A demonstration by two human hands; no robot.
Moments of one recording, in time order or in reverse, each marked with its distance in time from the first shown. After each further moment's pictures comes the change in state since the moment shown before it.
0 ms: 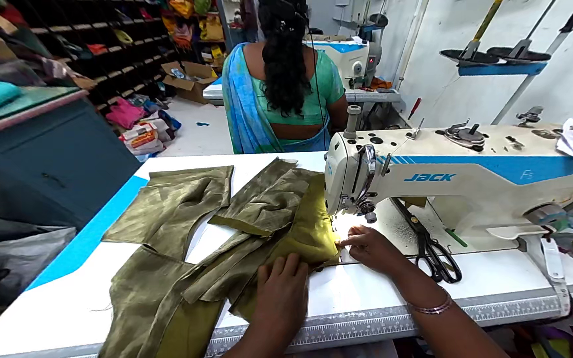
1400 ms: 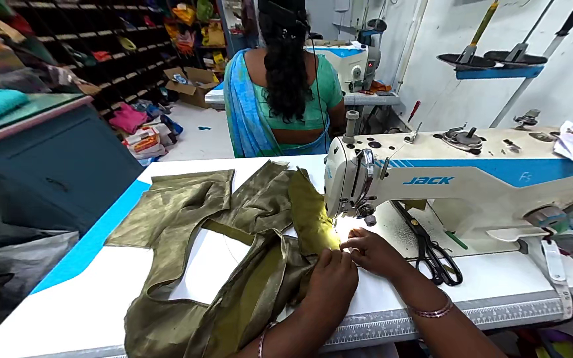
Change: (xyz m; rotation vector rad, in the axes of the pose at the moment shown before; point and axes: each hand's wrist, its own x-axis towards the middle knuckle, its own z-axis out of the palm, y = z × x) left_hand 0.046 0.063 -0.004 0.115 -0.221 0.250; right_hand 0.000 -0.009 -0.006 0.016 -0.068 0.075
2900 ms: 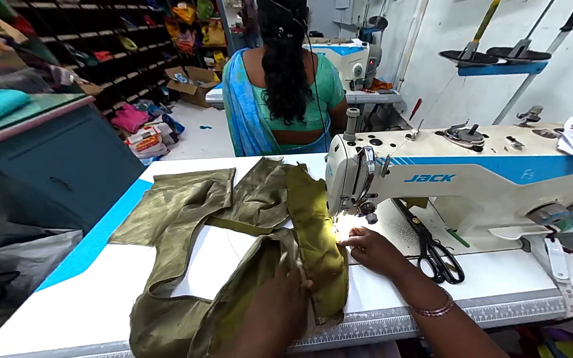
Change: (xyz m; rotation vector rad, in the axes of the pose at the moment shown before) left_hand -0.044 -0.049 -0.056 -0.349 -0.611 -0.488; right_hand 0.000 0.001 0.006 -0.045 0.037 -0.006
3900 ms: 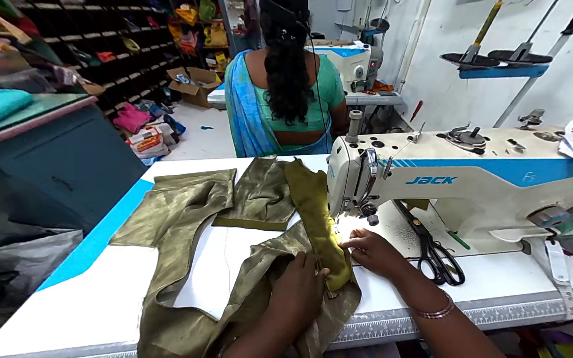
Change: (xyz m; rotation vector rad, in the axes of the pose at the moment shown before) left_hand 0.039 0.004 0.023 -0.159 0.166 0.150; right_hand 0.000 0.000 -0.002 0.042 -0.036 0.021
